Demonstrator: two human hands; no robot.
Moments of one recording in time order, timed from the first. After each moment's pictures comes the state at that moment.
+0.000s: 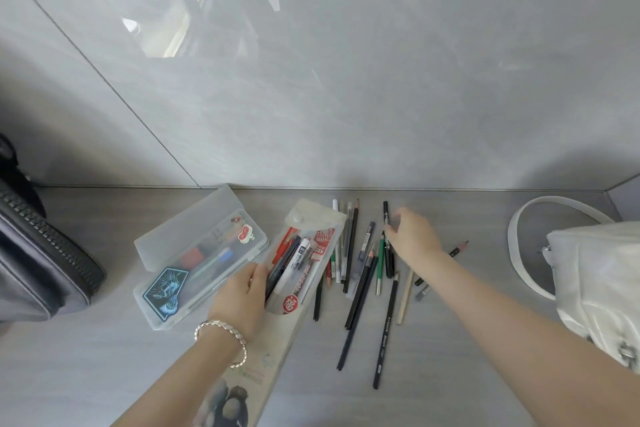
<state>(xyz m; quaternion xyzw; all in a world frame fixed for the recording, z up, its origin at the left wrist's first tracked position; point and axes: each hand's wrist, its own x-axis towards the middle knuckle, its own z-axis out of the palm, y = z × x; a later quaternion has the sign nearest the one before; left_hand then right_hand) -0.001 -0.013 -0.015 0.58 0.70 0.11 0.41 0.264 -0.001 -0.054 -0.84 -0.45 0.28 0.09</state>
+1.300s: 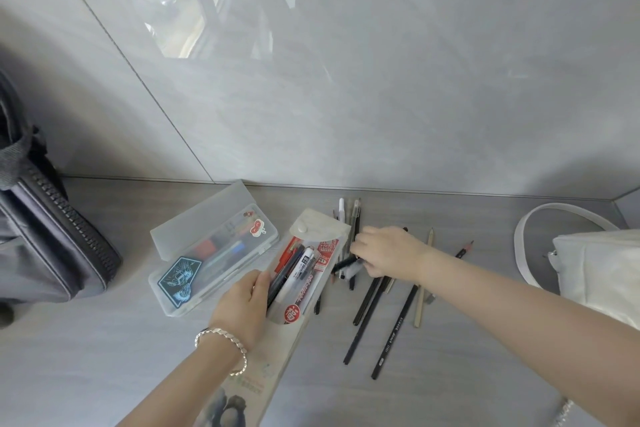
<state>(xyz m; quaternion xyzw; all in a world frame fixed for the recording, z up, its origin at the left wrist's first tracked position) -0.016 -0.031 -0.010 0.57 0.70 0.11 0.41 0.232 -0.004 -0.026 -0.45 -0.88 0.07 -0.11</state>
